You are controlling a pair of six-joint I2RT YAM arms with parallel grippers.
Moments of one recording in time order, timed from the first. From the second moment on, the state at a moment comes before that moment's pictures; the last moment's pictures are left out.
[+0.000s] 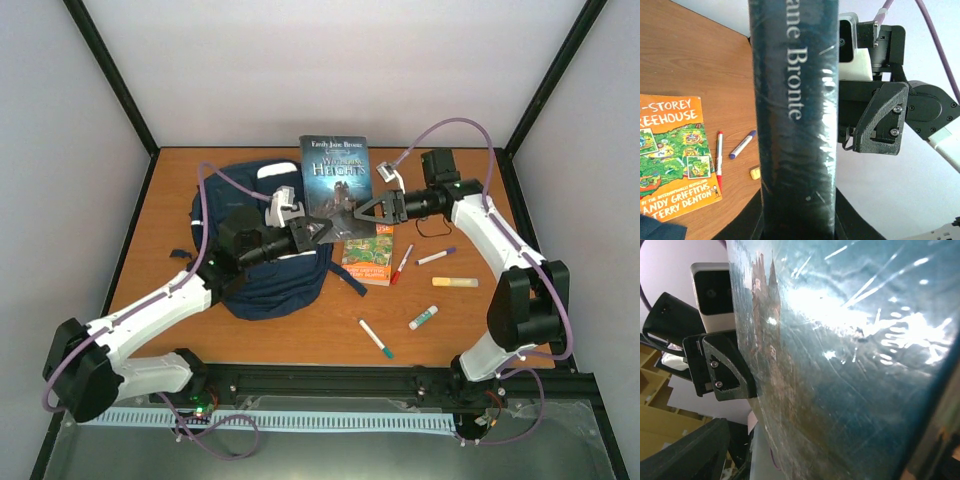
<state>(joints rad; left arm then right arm) -0.70 1.16 0.82 0.16 0.33 -0.91 0.22 1.61 1.33 -0.70 -1.37 0.02</state>
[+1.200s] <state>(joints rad) -0.70 1.19 0.78 0.08 0.25 -0.81 0.08 1.49 1.16 -0.61 -1.22 0.20</state>
